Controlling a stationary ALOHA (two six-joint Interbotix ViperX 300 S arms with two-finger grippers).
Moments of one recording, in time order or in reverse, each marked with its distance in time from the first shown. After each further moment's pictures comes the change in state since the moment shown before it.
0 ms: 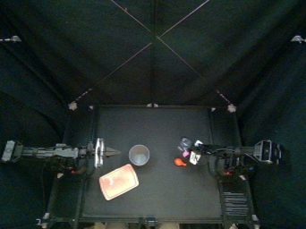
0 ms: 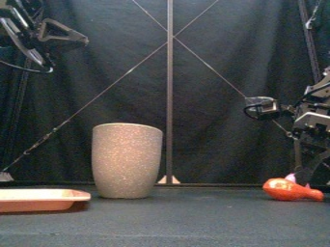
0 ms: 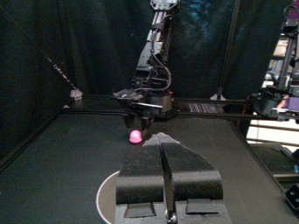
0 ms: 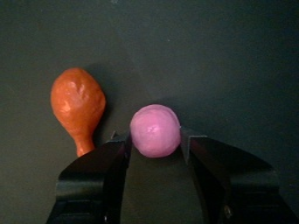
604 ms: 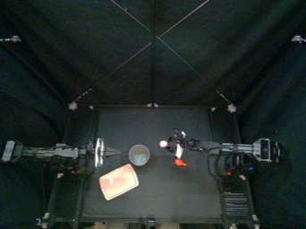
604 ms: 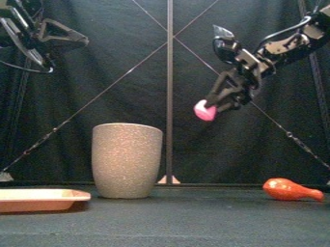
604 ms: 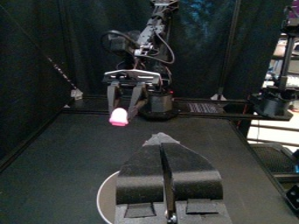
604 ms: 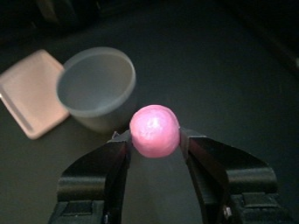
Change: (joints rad) left arm 0.002 0.002 0.000 0.000 0.000 0.000; right arm 0.132 0.058 -0.342 -0.012 -0.354 -0.003
